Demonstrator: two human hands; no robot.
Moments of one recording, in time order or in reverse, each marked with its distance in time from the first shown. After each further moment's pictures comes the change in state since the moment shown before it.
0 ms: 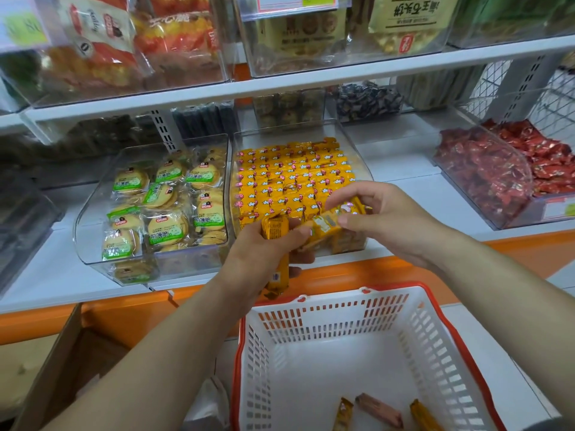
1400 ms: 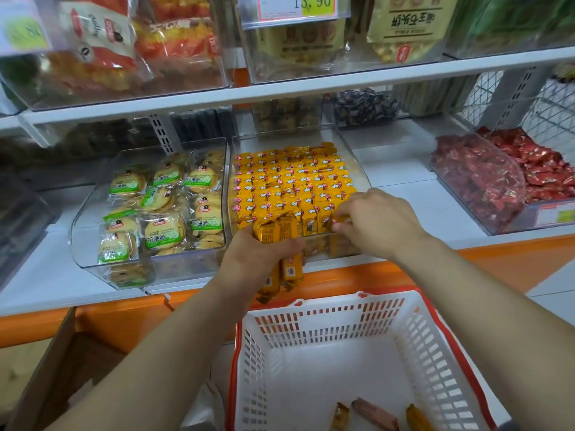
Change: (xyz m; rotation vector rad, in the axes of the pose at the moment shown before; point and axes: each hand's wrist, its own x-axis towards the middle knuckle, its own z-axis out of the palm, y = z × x) left_hand 0.003 0.000 -0.002 0.106 0.111 -0.066; right_hand 0.021 0.007 0.005 -1.325 0.116 -0.080
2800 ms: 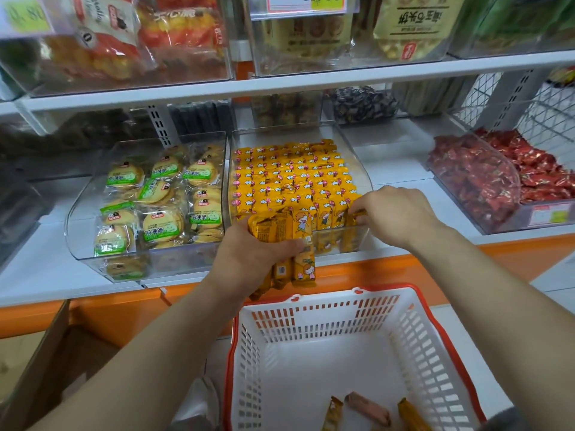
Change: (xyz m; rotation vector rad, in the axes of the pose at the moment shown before) left_hand -0.008 0.002 -0.006 0.092 0.049 0.052; right_hand 0.005 0.028 0.000 -0.100 -0.126 0.059
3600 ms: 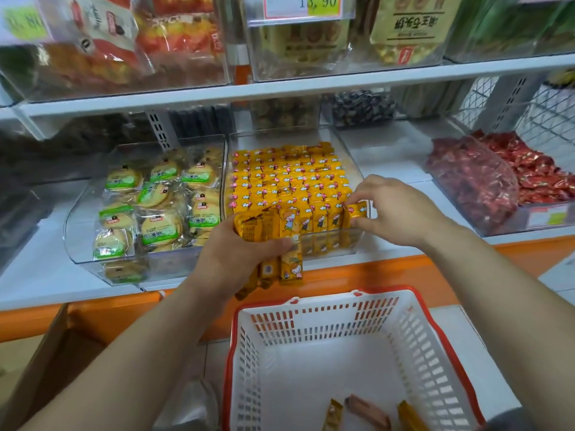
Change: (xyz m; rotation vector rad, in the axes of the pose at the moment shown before) left_hand -0.001 0.005 -0.016 -0.033 -0.022 0.021; right_hand -0.001 0.014 -0.003 0.288 0.114 -0.133
